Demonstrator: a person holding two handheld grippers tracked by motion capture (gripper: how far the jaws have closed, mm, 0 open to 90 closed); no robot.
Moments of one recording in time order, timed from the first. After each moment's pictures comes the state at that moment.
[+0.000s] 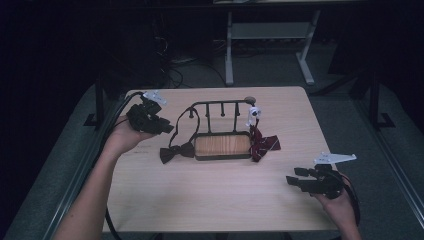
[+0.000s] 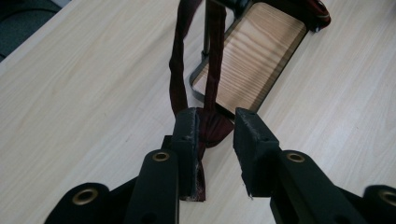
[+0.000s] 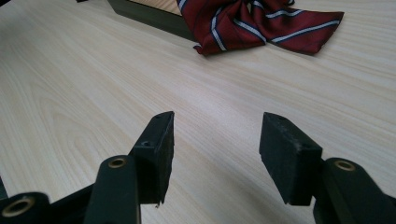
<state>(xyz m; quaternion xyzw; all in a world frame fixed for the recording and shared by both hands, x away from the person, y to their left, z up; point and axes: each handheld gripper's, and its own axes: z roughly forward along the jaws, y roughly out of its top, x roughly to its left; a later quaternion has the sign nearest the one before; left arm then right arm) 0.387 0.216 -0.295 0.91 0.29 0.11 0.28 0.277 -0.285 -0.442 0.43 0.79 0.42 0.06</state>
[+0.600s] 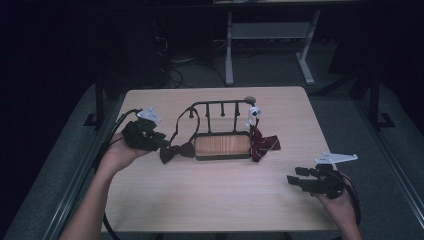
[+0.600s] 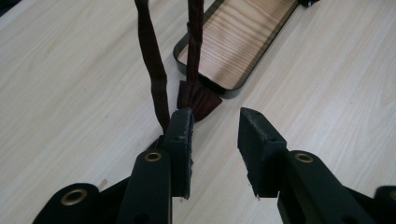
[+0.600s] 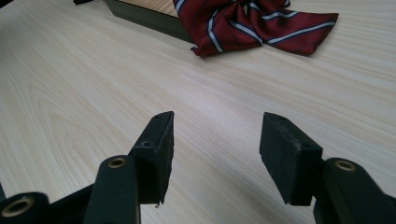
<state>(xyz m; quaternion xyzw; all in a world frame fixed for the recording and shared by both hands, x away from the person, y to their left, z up) 0.355 0.230 -0.324 0.91 0.29 0.11 0.29 0.276 -0.287 -0.442 0.44 0.79 0.43 0.07</state>
